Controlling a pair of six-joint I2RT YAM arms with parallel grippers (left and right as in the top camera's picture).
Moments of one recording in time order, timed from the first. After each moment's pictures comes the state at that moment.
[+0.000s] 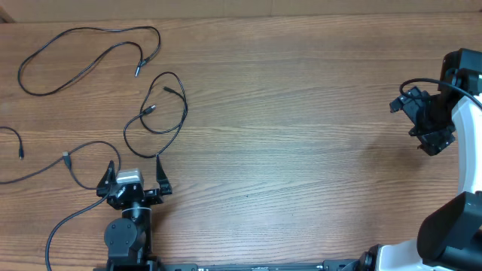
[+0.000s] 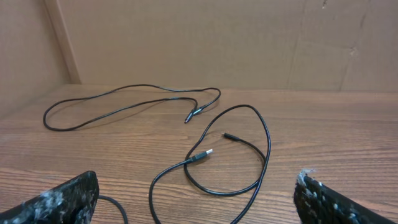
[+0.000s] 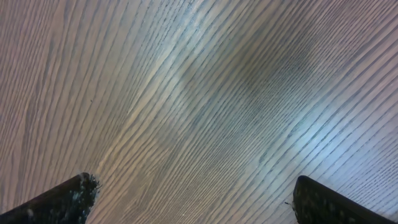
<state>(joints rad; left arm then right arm) 0.00 0.01 0.01 -0.07 -0.14 0.01 -0.31 1.66 1.47 -1.23 -0.03 0.67</state>
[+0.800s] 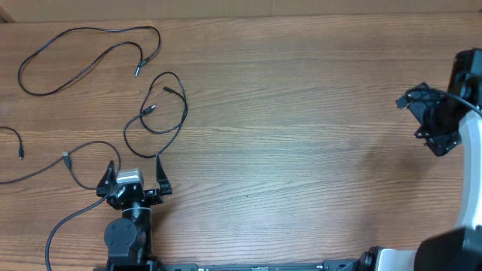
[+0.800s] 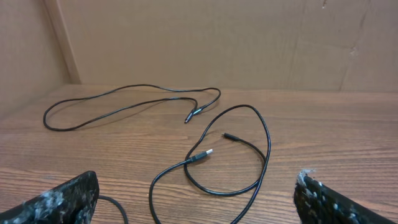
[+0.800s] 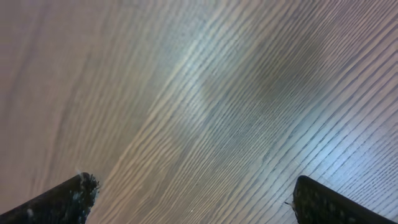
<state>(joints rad) 0.00 0.01 0.01 -0.07 -0.14 0.01 -0.31 1.54 1.47 -1.23 -0.03 0.67</state>
